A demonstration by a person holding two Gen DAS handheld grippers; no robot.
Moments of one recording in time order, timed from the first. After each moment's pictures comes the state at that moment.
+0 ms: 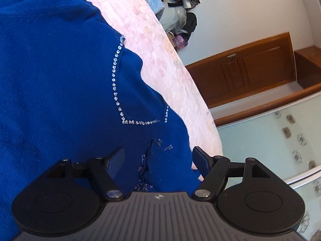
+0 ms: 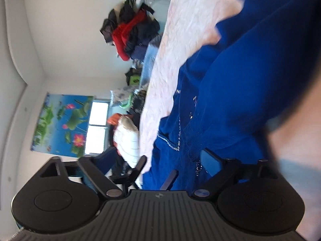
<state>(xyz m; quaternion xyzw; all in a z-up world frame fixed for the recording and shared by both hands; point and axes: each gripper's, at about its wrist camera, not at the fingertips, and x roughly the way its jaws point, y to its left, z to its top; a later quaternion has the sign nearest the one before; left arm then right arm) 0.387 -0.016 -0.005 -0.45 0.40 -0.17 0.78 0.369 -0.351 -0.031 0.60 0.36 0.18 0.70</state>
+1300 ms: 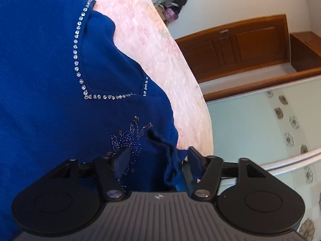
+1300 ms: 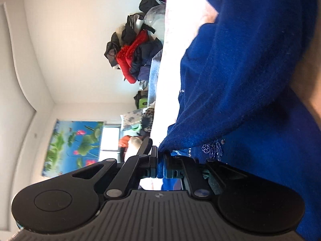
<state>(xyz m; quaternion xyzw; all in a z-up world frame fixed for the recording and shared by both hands) 0.410 -0.052 -0.006 -0.46 0.45 -0.23 0.73 0.340 -0.340 -0.058 0.67 0.26 0.17 0.68</state>
